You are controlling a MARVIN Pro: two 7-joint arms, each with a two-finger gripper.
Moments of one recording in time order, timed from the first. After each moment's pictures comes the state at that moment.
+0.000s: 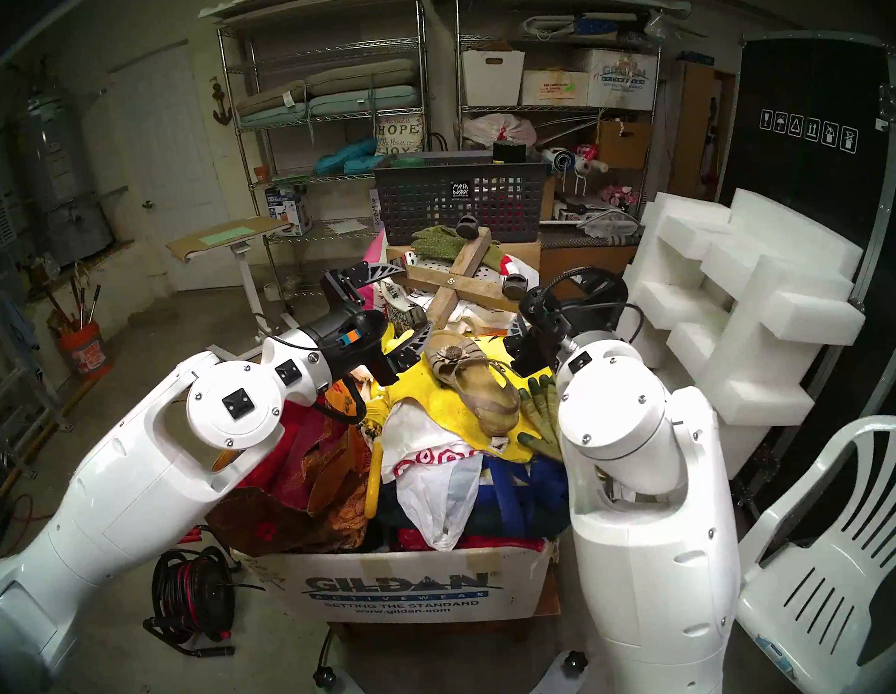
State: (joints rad) left arm 1.04 -0.85 -0.90 -1.97 0.12 0.20 -0.18; right arm -1.53 -1.57 1.48 -2.25 -0.95 0.54 0.52
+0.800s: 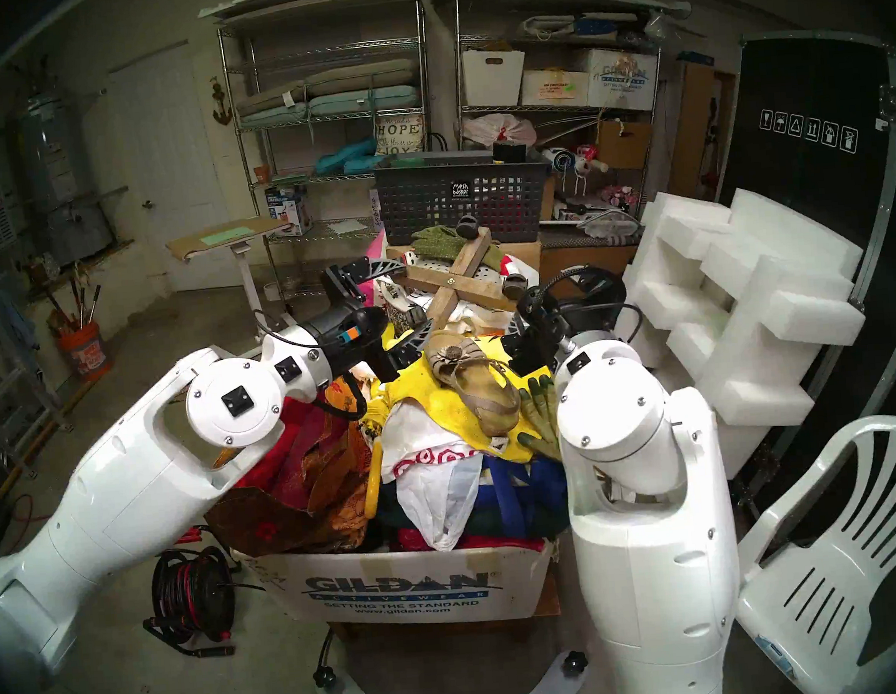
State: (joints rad) left arm 1.04 -0.85 -0.90 -1.97 0.12 0.19 -0.19; right arm -1.53 -1.57 1.48 -2.25 -0.94 0.54 0.52
